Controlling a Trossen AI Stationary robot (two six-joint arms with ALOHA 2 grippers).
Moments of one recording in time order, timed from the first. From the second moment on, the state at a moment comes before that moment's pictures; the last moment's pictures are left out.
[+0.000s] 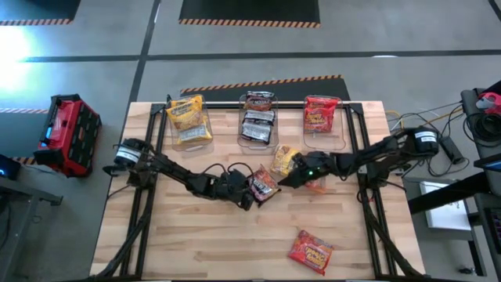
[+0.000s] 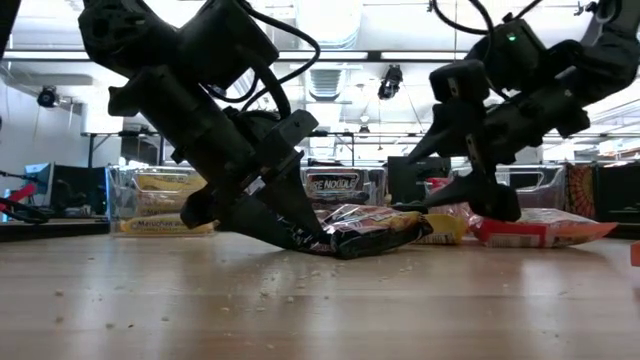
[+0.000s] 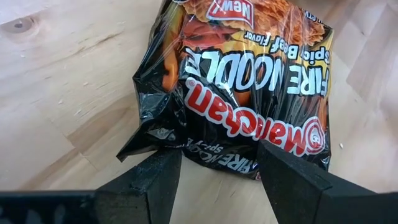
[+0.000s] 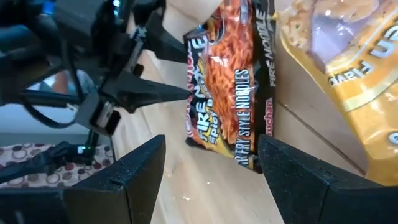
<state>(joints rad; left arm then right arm) -0.24 1.88 0.84 0.18 -0.38 -0.98 -0.04 1.50 0.37 0.59 -0.22 1.11</state>
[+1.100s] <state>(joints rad) -0.22 1.88 0.84 0.17 -0.32 -0.87 -0.03 1.70 0.78 0.07 -0.29 0.87</state>
